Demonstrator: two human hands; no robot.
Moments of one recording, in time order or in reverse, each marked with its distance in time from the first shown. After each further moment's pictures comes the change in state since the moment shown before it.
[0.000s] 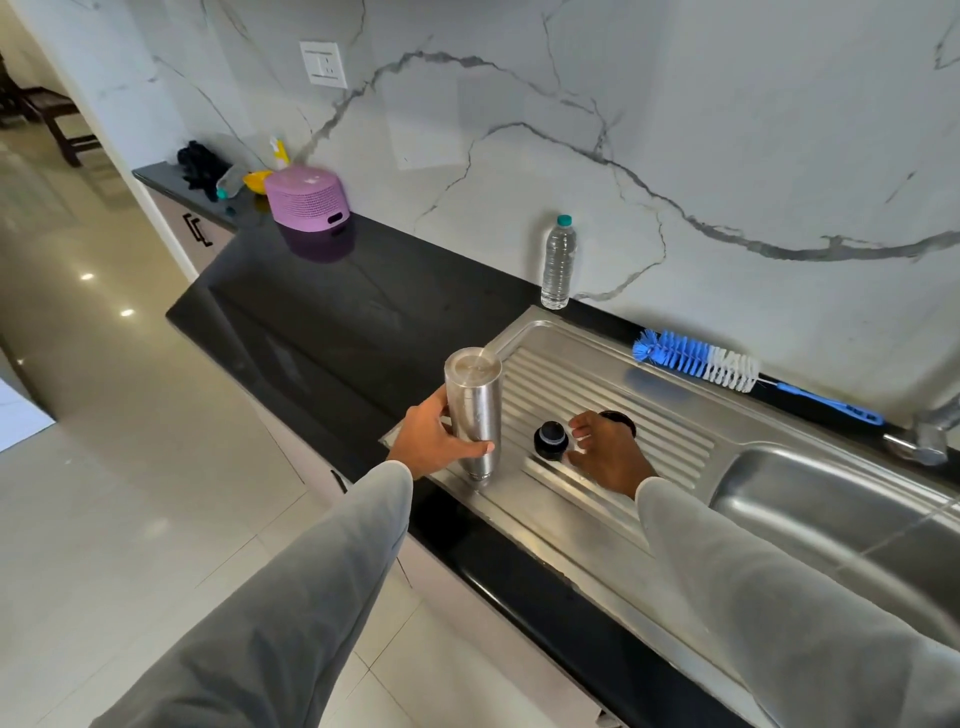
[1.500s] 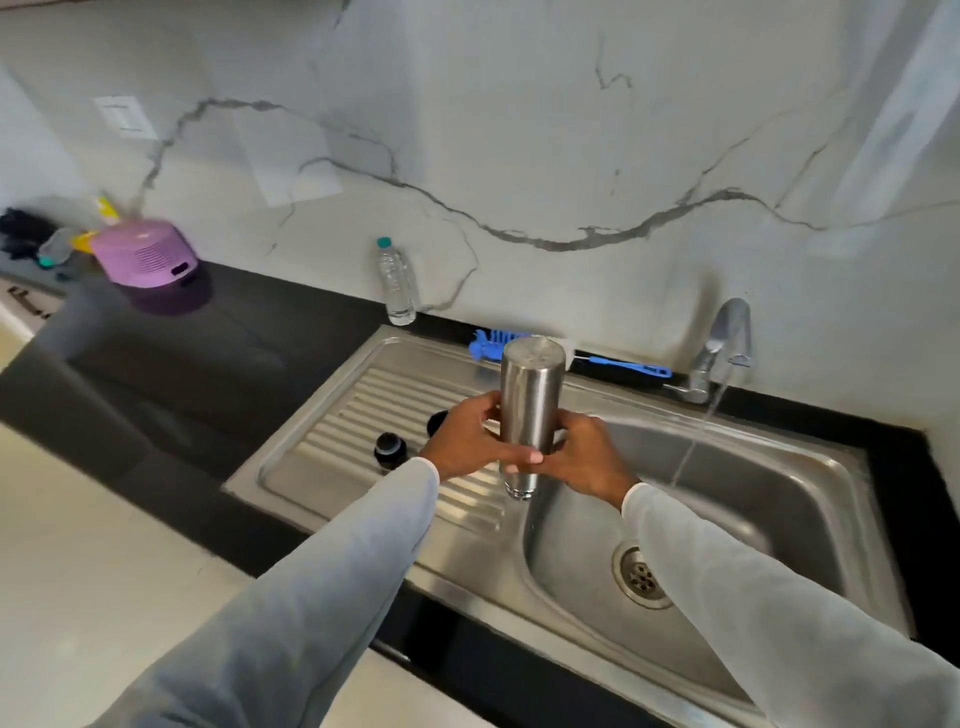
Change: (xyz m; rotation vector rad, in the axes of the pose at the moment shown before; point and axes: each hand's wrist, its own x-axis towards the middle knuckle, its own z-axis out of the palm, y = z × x) left_hand -0.006 0.195 0.194 -0.127 -0.337 0.192; right_hand -0.119 0.076 -0.165 0.167 0.139 -0.044
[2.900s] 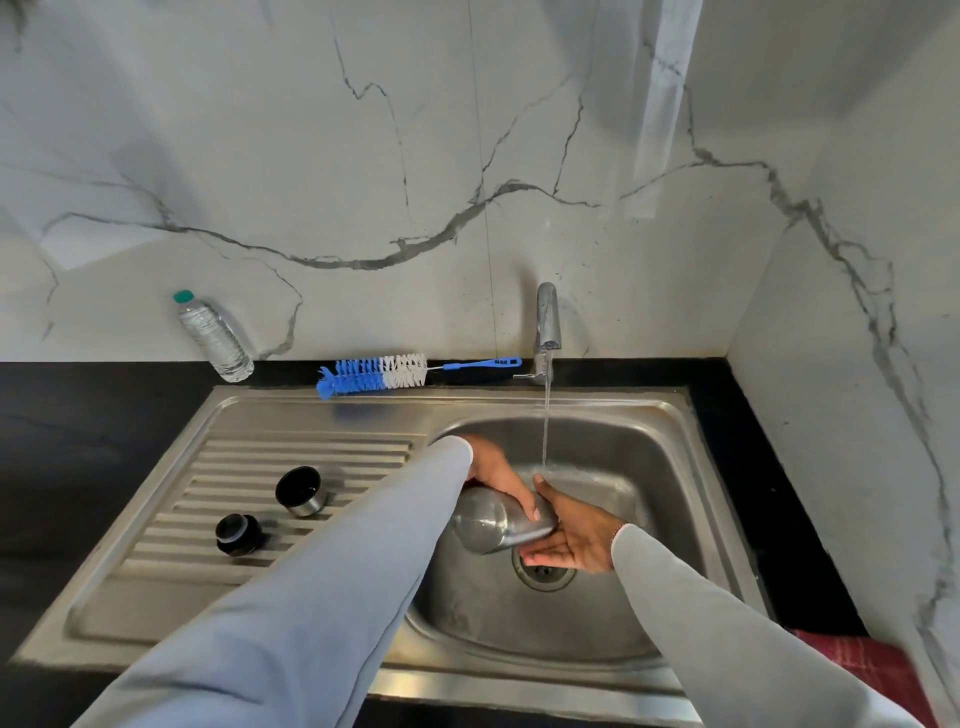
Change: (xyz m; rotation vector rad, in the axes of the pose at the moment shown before) left_hand 0.088 0.094 0.180 0.770 -0.760 -0.504; right_hand -0.083 0.147 -0.062 0.867 -0.060 1.014
